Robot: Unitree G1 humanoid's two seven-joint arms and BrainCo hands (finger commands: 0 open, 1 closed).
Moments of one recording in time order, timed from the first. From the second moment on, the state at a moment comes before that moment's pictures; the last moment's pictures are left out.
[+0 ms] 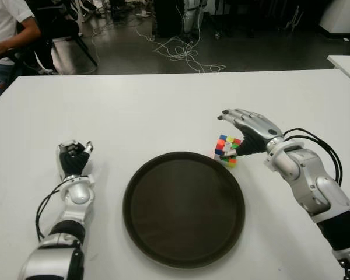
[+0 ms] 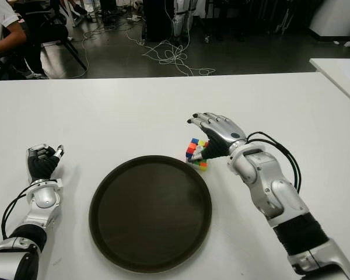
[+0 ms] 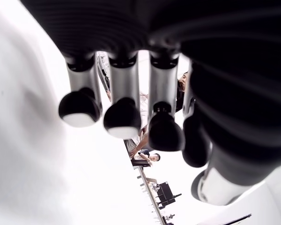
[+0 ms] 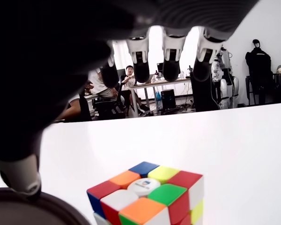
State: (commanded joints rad) left arm -0.41 0.17 0.08 1.17 0.16 -0.48 0.55; right arm -0.34 -0.48 0.34 0.02 -0.78 0.05 0.28
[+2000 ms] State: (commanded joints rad) left arm -0.41 0.17 0.09 1.17 0.17 -0.48 0.55; right arm -0.34 -0.48 0.37 0.02 -0.79 0.13 0.32
